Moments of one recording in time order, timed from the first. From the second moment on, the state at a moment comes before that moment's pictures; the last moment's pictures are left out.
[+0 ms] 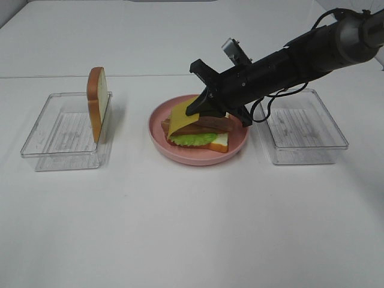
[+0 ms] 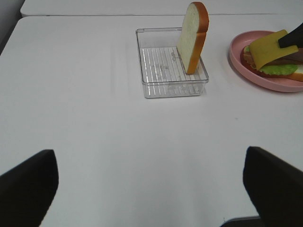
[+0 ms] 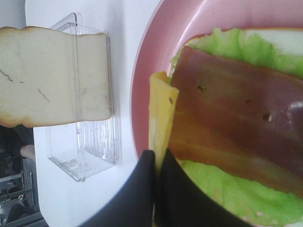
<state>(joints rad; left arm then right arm) 0.05 -0.01 -0.52 -0.09 1.08 0.04 0.29 2.22 -1.43 1.22 0.68 -0.57</state>
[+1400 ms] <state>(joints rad) 0.05 -0.01 -0.52 -0.09 1.08 0.04 0.06 1.85 -1.48 0.09 0.87 -0.03</state>
